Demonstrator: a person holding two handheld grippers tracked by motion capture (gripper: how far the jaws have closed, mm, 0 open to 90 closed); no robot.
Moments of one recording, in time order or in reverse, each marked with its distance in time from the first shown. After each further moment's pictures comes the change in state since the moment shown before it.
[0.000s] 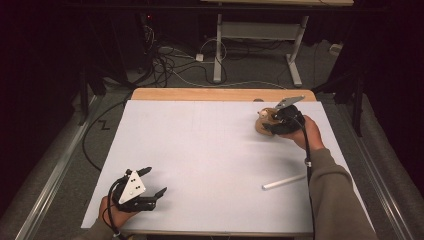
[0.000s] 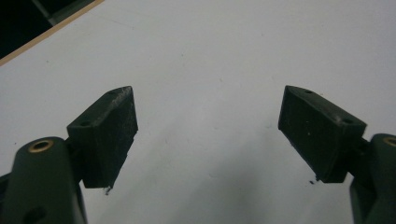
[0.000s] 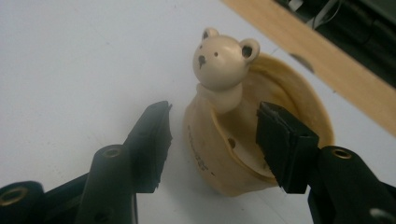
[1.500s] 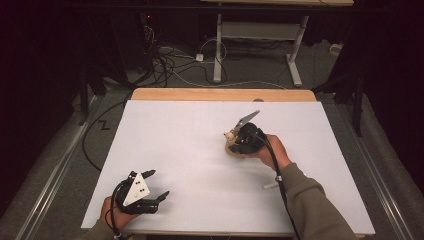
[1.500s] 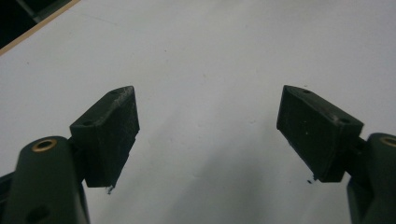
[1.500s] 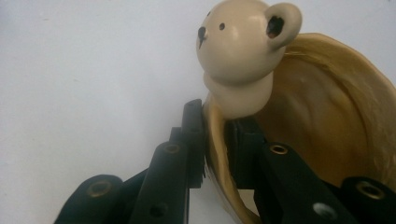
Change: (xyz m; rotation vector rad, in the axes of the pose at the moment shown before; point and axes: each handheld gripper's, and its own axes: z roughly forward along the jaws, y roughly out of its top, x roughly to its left) left arm -0.007 0.002 0.004 0.025 -0.022 0.048; right arm 0.117 0.034 0.026 0.127 0.277 -0.104
